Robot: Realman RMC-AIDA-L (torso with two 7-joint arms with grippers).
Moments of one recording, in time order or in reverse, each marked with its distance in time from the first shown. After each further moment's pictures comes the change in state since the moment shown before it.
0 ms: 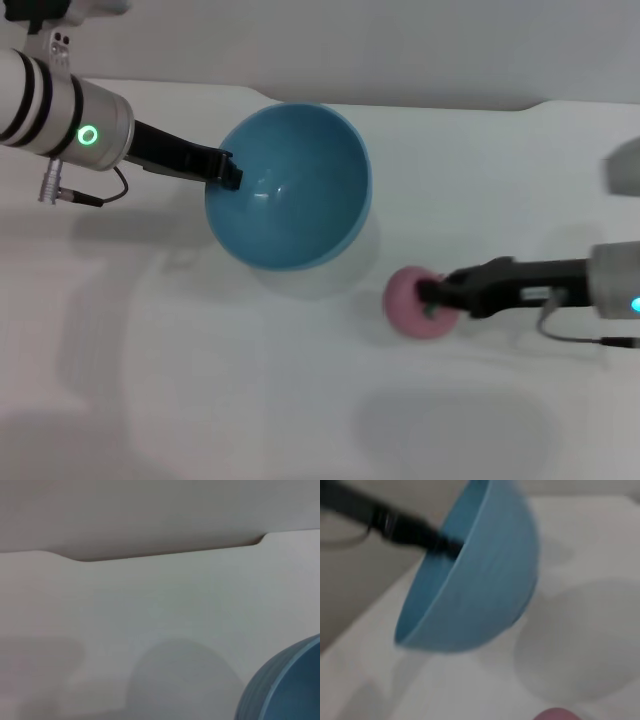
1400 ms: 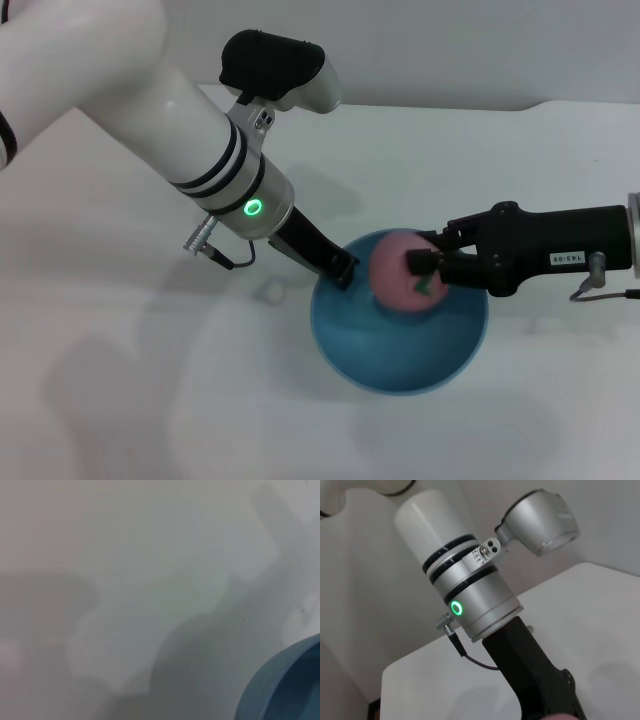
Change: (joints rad) left arm -0.222 -0.018 0.447 -0.259 -0.084 -0.095 -0.098; right arm 0.040 0.022 0.248 -0.162 -0.135 -0.337 -0.179
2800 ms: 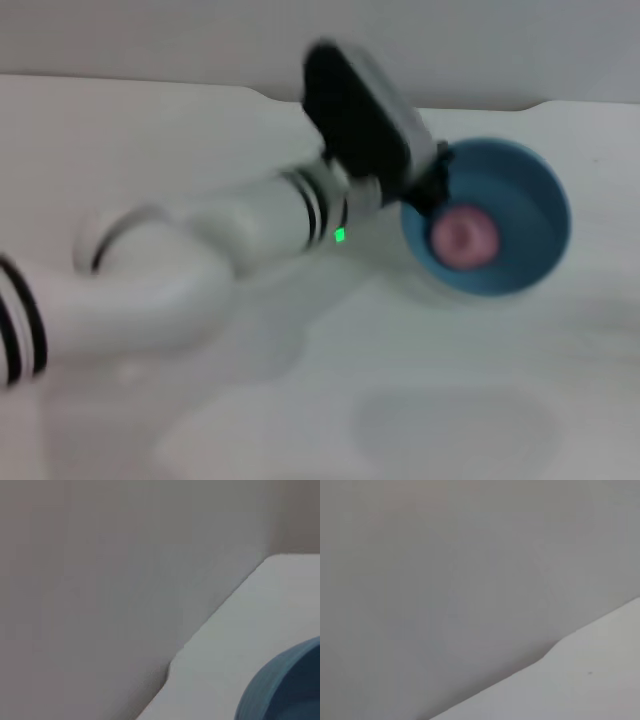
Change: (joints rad) left arm 0.167 -0.011 0.671 0.004 0.061 -1.250 0.146; right arm -0.344 -0.027 0.794 0.063 -0.065 0.100 0.112
